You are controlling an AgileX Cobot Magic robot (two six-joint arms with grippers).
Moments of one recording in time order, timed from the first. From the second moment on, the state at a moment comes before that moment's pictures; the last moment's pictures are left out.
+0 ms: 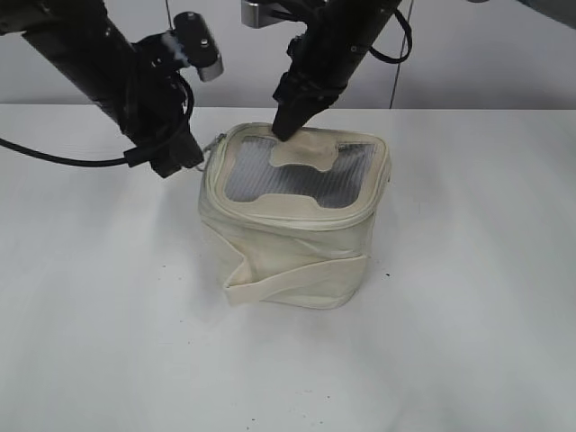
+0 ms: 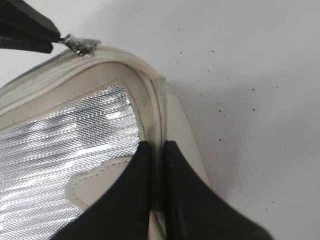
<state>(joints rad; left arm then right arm) -0.42 1.87 -1.40 -0.28 0.74 1.01 0.45 2.35 -2.20 0.41 1.23 -0.65</state>
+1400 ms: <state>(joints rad) -0.40 1.84 -1.40 -0.24 0.78 1.03 0.45 2.35 -2.20 0.40 1.23 -0.63</state>
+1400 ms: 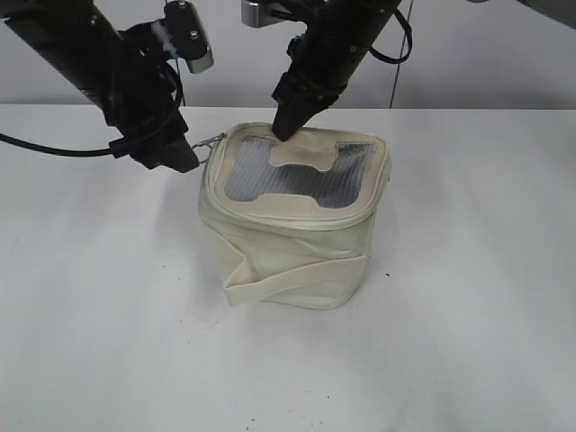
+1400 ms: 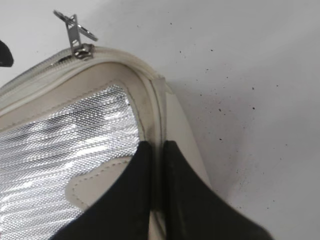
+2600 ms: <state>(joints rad) -0.45 1.84 -1.40 -0.15 0.88 0.71 0.45 2.35 -2.20 0.41 1.23 -0.62</state>
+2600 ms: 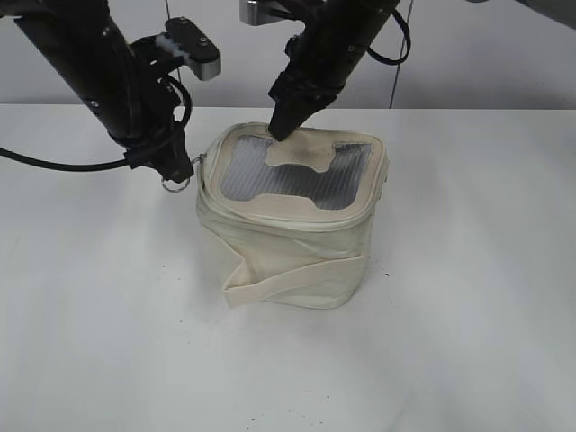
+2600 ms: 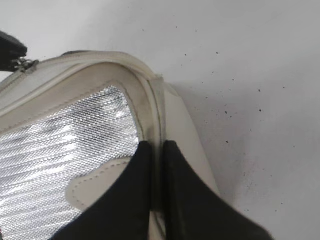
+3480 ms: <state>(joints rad) -0.63 1.63 -1.10 -0.34 0.78 0.38 0.45 2.35 -2.20 0.42 1.23 -0.60</state>
